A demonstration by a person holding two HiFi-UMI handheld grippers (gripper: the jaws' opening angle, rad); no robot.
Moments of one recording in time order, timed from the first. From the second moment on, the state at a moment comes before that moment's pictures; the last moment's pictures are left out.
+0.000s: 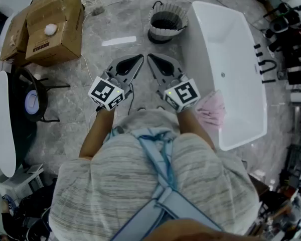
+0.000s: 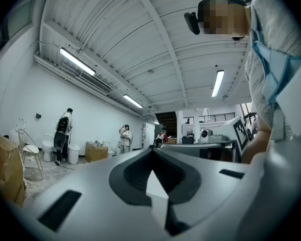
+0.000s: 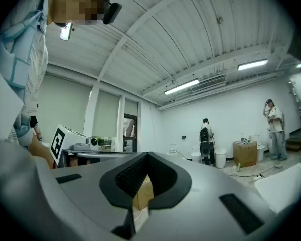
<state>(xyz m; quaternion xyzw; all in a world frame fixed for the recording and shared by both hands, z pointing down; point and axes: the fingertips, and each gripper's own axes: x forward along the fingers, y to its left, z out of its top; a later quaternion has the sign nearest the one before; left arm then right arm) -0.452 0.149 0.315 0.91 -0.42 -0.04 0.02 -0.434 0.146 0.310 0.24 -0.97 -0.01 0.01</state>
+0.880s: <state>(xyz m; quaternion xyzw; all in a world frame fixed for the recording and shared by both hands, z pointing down) -0.467 0.142 0.321 0.91 -0.42 -0.04 0.02 -0.456 0.141 0.314 0.23 -0.97 0.00 0.00</state>
